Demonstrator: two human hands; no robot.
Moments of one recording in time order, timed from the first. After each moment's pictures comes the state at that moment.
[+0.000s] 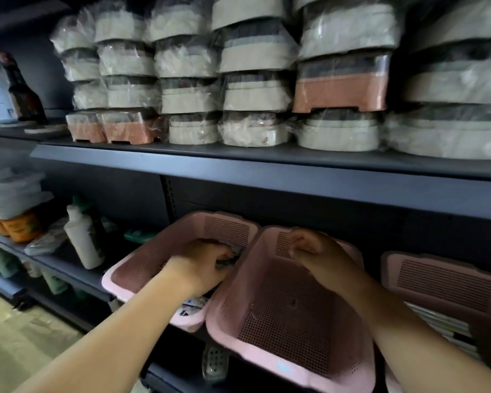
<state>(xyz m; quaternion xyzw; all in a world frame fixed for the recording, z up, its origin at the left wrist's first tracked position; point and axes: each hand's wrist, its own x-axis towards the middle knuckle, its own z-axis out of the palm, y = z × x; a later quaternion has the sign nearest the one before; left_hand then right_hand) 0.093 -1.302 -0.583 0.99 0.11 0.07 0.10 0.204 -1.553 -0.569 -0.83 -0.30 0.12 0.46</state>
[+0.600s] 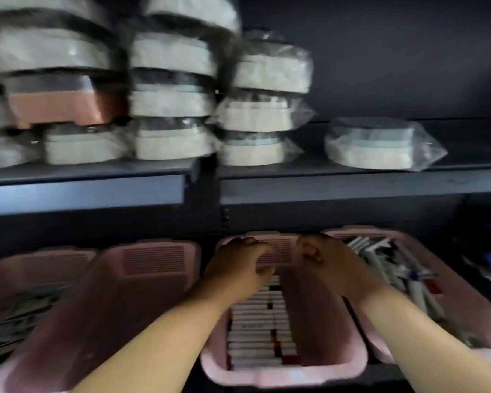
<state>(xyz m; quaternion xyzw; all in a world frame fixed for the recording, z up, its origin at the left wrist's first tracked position) 0.203 -1.639 -0.583 0.95 -0.21 0.14 0.17 0.198 -1.861 -0.564 -0.96 -0.12 -0.07 0.23</state>
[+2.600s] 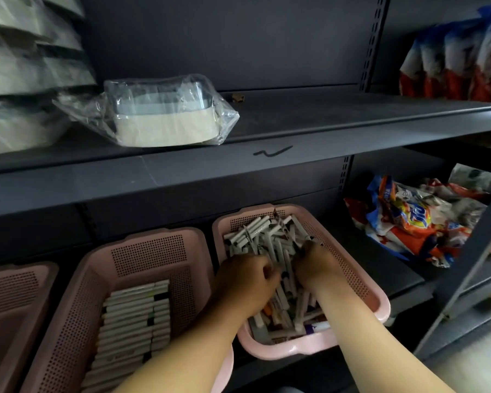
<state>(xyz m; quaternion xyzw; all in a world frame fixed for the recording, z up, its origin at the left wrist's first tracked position) 0.225 -1.888 -0.654 0.94 -0.25 0.08 0.24 0.212 -2.052 -0.642 -0.93 0.24 -0.04 0.28</state>
